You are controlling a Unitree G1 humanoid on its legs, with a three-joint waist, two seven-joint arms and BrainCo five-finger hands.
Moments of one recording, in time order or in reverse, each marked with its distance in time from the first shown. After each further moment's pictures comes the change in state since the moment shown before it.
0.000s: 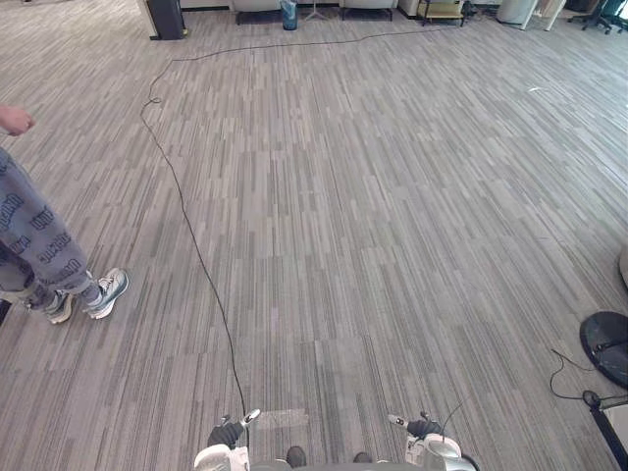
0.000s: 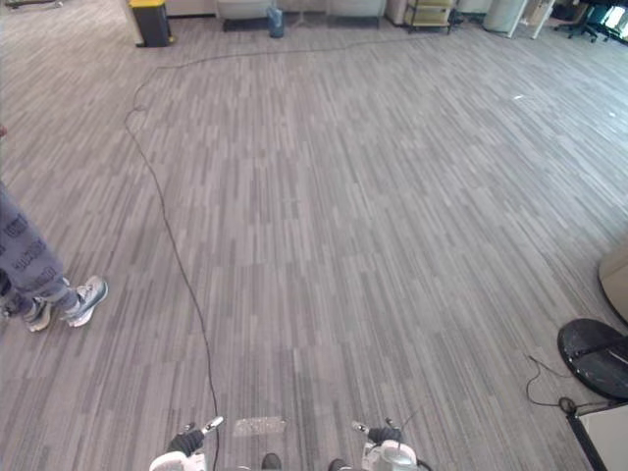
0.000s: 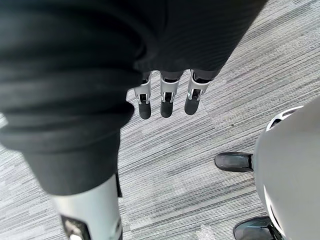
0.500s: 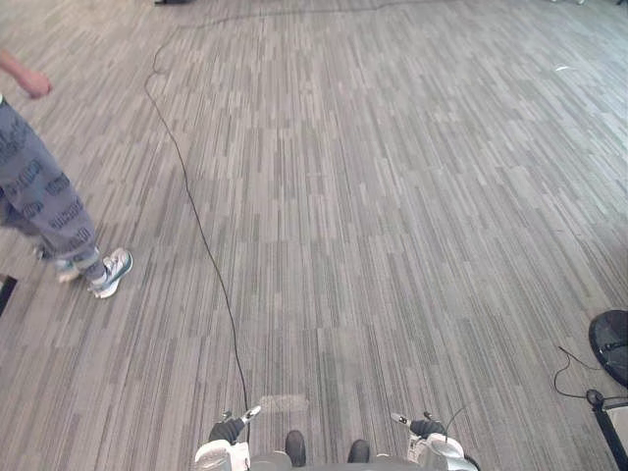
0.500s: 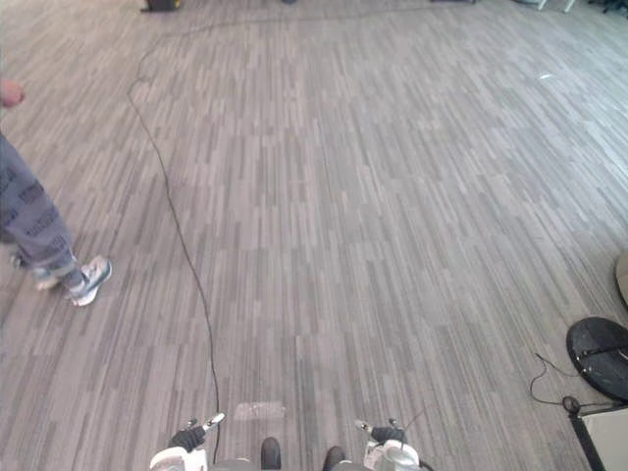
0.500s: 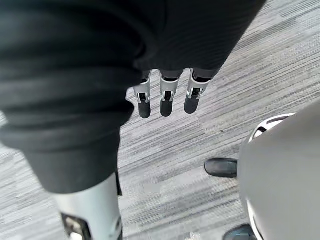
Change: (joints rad) left arm -0.031 -0.012 0.097 -0.039 -0.011 0.017 -0.015; right arm 0.019 0.008 -0.071 -0.041 0.034 -0.004 -0.002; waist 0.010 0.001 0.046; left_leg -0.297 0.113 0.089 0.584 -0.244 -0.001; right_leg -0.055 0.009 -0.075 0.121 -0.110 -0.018
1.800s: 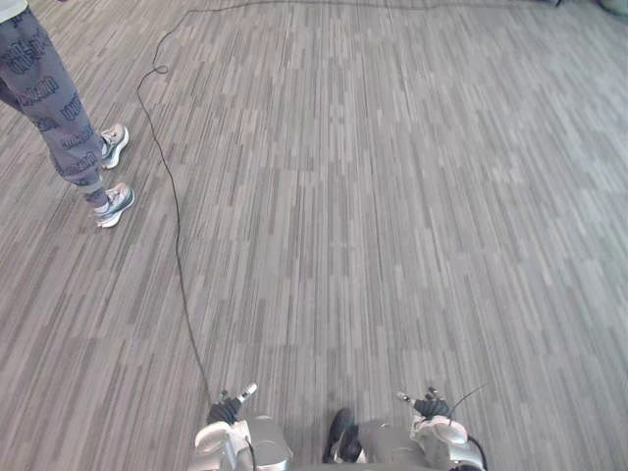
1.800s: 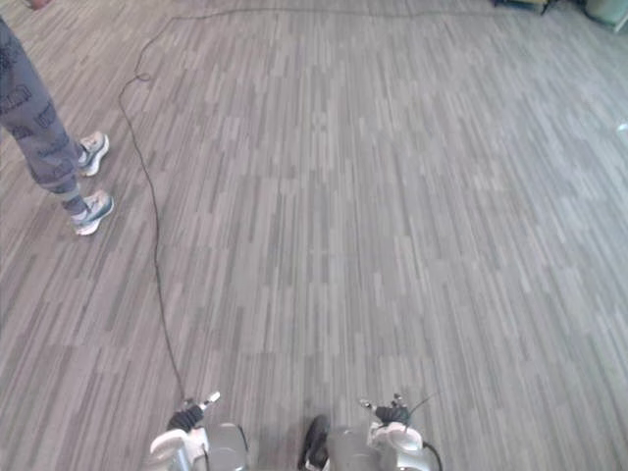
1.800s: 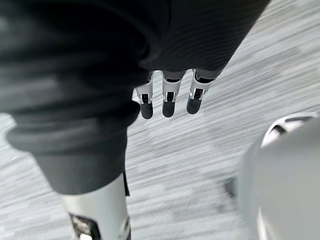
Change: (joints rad) left arm -0.029 -0.013 0.061 -0.117 0.026 -0.014 -0.003; right arm -0.005 0.052 0.045 -0.113 -0.008 0.000 -0.003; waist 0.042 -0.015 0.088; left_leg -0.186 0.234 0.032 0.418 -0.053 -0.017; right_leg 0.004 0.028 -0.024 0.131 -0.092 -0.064
